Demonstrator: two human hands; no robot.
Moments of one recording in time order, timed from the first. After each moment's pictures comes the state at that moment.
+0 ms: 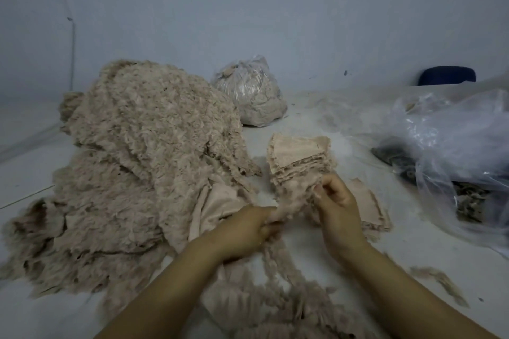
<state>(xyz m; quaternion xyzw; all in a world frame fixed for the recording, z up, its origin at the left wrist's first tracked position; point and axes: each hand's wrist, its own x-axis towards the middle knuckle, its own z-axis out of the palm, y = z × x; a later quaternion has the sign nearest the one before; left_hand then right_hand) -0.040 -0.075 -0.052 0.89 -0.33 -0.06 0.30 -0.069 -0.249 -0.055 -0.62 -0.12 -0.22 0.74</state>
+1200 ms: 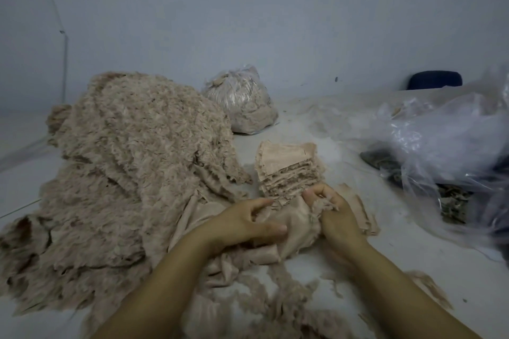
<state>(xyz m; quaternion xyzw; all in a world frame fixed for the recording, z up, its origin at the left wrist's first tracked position) -0.026 -0.080 -0.039 0.84 -0.23 -0.19 0.45 -0.067 -0.272 -0.049 -0.66 -0.02 -0.14 0.74</state>
